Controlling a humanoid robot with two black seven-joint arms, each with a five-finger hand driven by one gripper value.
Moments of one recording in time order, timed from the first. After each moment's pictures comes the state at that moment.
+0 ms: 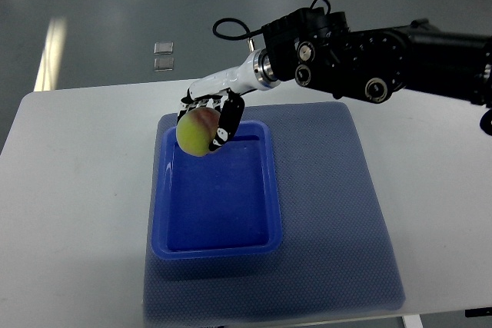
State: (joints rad) left arm -0.05 0.00 0.02 -0.34 0.00 -0.05 0.14; right arm 1.54 -0.04 -0.25 0.86 -0.84 0.39 0.15
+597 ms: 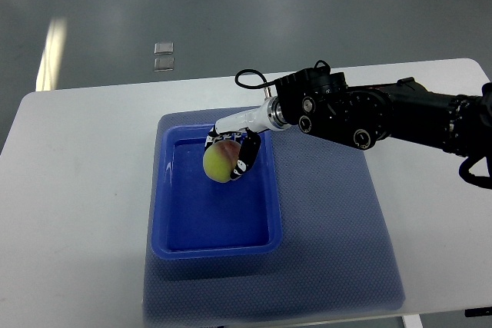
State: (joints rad) left arm -0.05 0.00 0.02 -0.34 0.00 -0.05 0.14; right arm 1.34 0.00 -0.25 0.73 -0.93 0.35 0.14
